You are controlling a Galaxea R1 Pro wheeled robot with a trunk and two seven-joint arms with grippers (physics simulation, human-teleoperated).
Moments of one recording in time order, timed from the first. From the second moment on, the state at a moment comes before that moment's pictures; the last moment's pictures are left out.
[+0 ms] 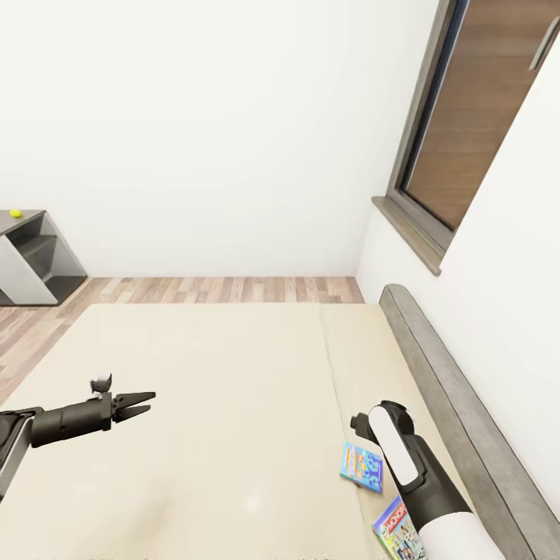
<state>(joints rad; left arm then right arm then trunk) -0.49 0.42 0.28 -1.05 0.19 1.04 -1.35 -0.51 0.04 0.10 -1.14 -0.71 0.84 -0.82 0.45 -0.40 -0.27</state>
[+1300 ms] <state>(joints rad) -0.49 0.41 0.28 -1.05 0.19 1.04 -1.35 -0.51 0.05 0.11 -1.14 -0.71 0.83 -0.82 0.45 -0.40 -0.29</state>
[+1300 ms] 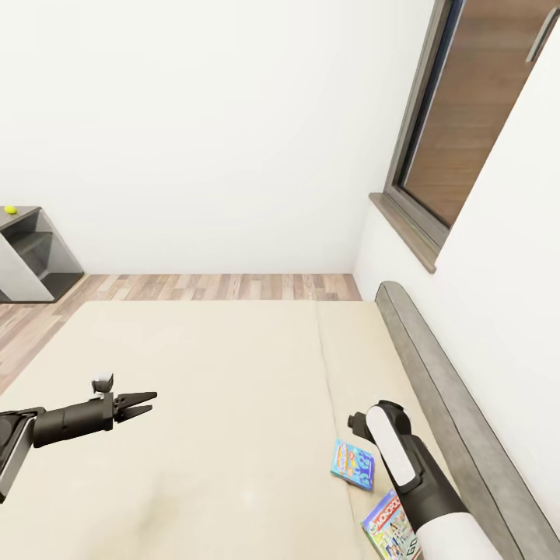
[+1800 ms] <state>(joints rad) -0.49 0.40 0.28 -1.05 0.19 1.04 -1.35 -0.53 0.04 0.11 -1.12 -0.71 0.80 -0.80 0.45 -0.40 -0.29</state>
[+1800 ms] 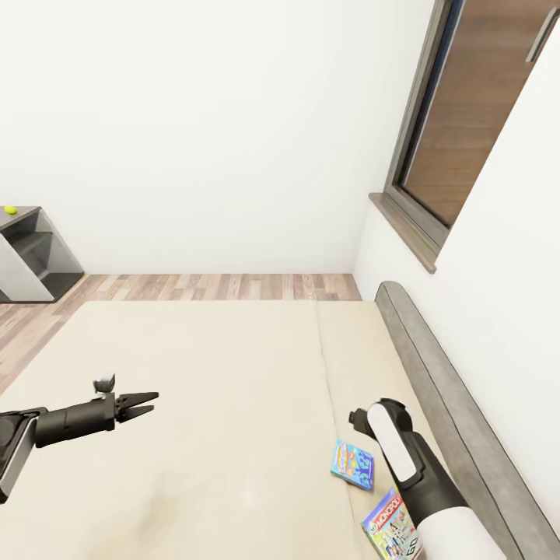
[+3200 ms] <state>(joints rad) -0.49 0.30 0.25 -1.20 0.18 1.02 -1.57 -0.53 -0.01 0.11 -1.11 -0.70 0.74 -0.53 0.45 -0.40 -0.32</state>
